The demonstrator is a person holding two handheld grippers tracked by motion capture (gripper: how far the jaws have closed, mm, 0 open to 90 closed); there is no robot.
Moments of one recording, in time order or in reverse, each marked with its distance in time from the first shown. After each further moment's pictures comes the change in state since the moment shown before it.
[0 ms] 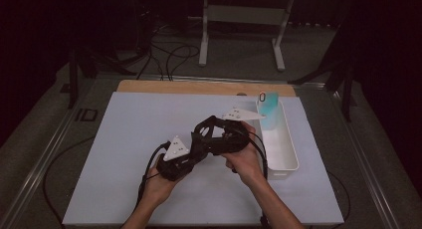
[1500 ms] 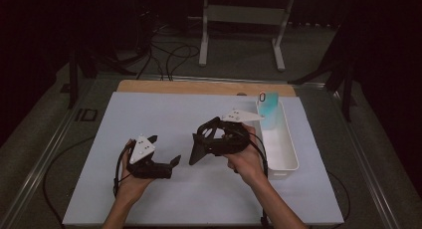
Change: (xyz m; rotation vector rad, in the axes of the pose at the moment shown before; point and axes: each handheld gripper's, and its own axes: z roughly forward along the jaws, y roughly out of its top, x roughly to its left) left arm 0.045 -0.030 -0.052 -0.093 0.220 0.002; right arm -0.004 -0.003 -0.001 0.026 -0.024 -0.028
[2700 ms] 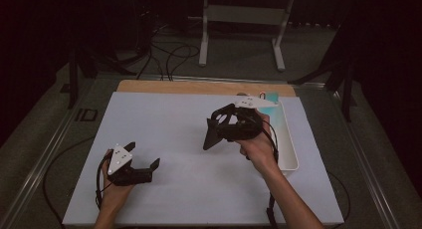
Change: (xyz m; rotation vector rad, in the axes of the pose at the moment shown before) left arm 0.031 -0.048 -0.021 -0.047 0.115 -0.059; right arm -0.030 0.023 -0.017 -0.008 -0.118 -0.021
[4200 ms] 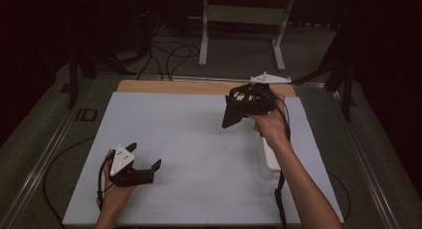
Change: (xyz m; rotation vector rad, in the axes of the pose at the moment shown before) left arm -0.005 -0.001 0.001 0.009 0.000 0.013; right arm -0.067 0.031 0.005 0.029 -0.171 0.016
